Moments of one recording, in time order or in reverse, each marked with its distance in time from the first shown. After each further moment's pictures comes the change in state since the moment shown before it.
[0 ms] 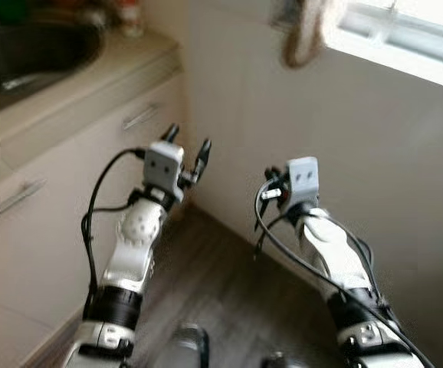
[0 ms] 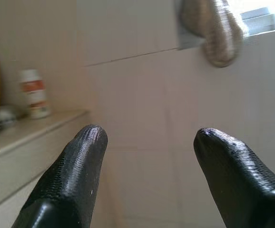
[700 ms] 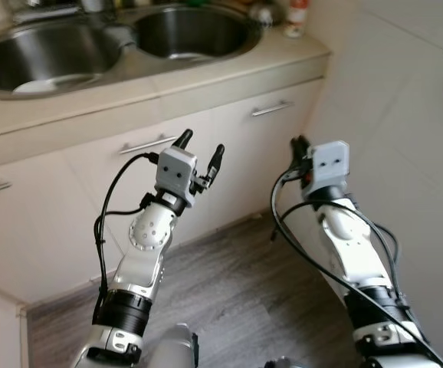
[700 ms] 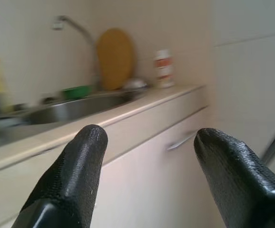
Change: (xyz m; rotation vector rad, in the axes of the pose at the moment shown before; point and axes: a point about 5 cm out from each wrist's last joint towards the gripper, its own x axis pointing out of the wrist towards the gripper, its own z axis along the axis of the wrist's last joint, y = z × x) left arm -0.004 0.003 -0.003 0.016 0.009 0.010; right arm -0.008 -0.006 0.062 -0.270 -0.418 -0.073
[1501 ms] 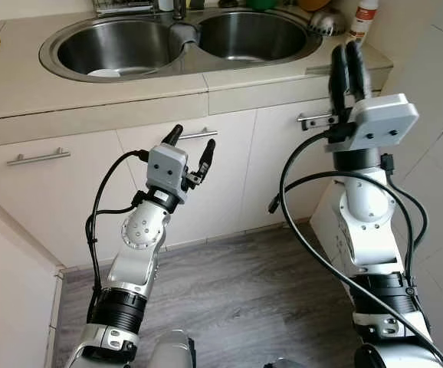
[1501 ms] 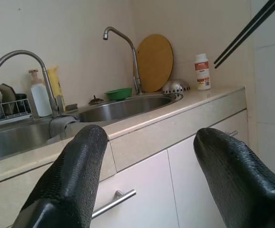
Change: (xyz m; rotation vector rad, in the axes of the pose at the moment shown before) left arm 0.002 -0.003 0.005 -0.017 -0.040 0.003; right arm 0.008 -0.024 0.080 -0.047 -0.455 -0.182
